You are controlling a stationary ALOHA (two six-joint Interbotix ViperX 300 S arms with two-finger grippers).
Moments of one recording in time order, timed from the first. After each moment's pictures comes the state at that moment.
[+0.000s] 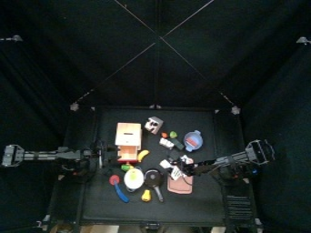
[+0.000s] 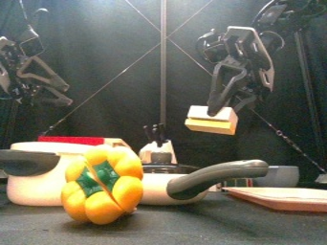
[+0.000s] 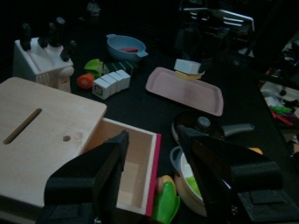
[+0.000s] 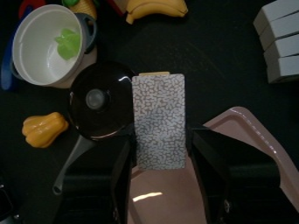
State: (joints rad) left arm 0.14 -0.93 1.38 -0.15 -0.25 -0.06; right arm 0.17 -0.19 0.70 -0.71 0.49 1.44
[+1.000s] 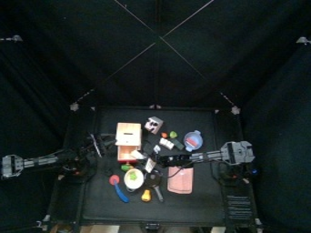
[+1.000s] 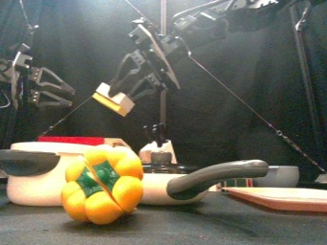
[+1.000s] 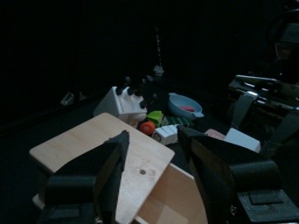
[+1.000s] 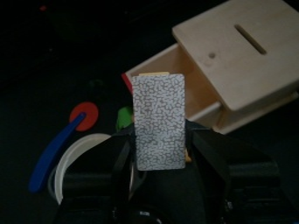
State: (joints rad) left arm 0.38 -0.94 1.46 -0.24 -0.56 -0.05; right arm 0.01 0.19 0.22 -1.10 0.28 1.44
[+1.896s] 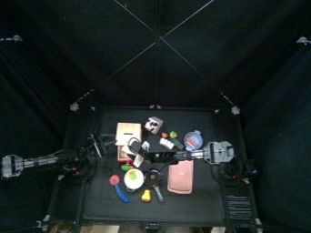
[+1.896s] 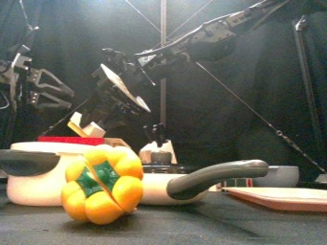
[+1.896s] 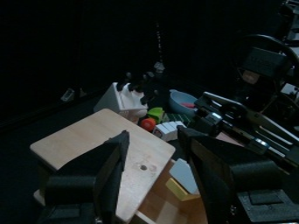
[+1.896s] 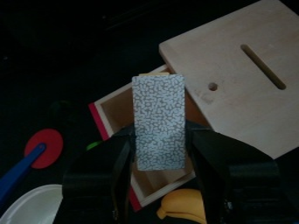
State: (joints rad) left arm 0.38 -0.94 1.47 -0.25 -0.54 -0.05; right arm -0.05 0.42 0.02 -1.18 0.27 1.44
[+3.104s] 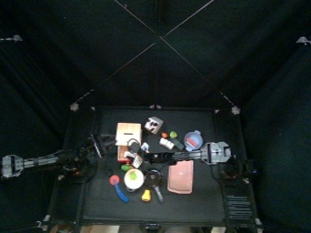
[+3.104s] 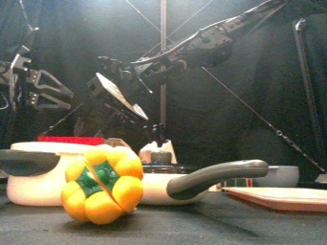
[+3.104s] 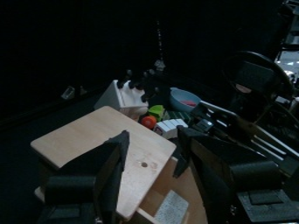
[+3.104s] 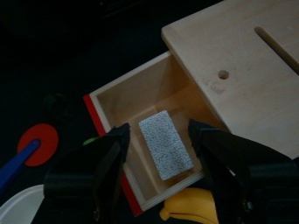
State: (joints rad) left arm 0.38 -0.94 1.47 -0.25 -0.54 -0.05; right arm -0.05 0.46 0.01 -1.16 0.26 1.44
